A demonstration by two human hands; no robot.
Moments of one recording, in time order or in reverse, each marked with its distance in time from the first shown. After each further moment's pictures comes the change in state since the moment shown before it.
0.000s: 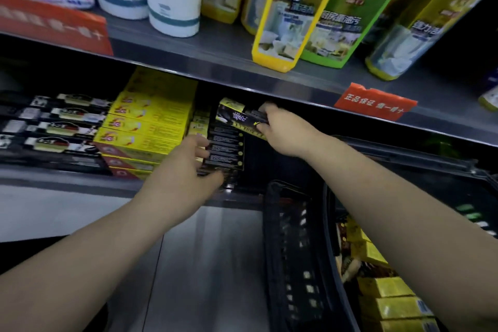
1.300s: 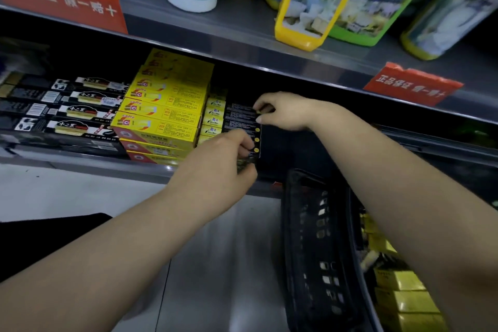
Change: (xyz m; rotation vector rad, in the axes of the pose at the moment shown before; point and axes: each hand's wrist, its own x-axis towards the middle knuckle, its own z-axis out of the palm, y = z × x) left_hand -0.004 0.012 0.012 0.308 -0.038 0.207; right_hand 0.036 -0.004 0.008 0.086 -0.264 -0.026
